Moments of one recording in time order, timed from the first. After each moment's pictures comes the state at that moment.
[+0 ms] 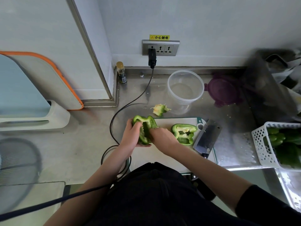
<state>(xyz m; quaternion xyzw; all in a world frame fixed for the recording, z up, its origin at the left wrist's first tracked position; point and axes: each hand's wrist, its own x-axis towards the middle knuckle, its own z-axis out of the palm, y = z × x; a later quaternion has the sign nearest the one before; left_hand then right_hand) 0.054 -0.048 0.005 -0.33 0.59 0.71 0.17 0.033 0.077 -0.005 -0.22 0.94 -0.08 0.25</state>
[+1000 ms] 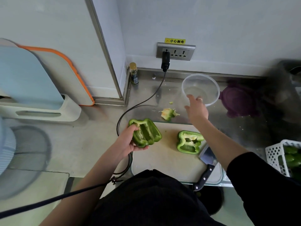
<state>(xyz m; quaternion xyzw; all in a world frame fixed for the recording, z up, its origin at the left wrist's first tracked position) 0.058 -0.071 0.006 -0.43 0.45 0.76 0.19 -0.096 0.142 -0.024 -0.01 0.99 -0.10 0.09</state>
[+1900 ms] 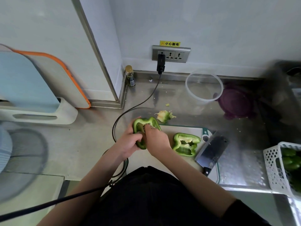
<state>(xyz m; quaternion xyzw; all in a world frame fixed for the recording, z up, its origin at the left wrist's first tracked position) 0.052 -0.050 0.004 -0.29 0.52 0.78 0.18 0.019 0.057 -0.012 -0.22 0.95 -0.12 0.17</state>
